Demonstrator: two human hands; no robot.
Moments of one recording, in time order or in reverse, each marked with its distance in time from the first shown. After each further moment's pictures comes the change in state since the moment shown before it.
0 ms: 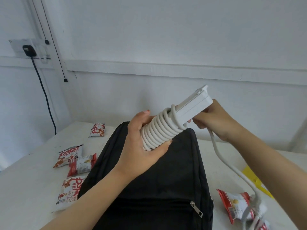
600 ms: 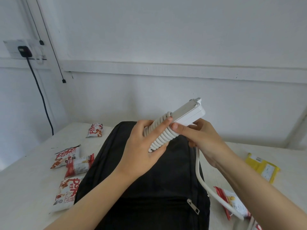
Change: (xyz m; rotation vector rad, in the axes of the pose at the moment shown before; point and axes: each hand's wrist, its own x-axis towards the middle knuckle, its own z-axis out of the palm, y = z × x) left_hand -0.013 -0.013 0.009 0.433 -0.182 -0.027; right_hand -0.036 0.009 0.041 0.217 0.201 0.216
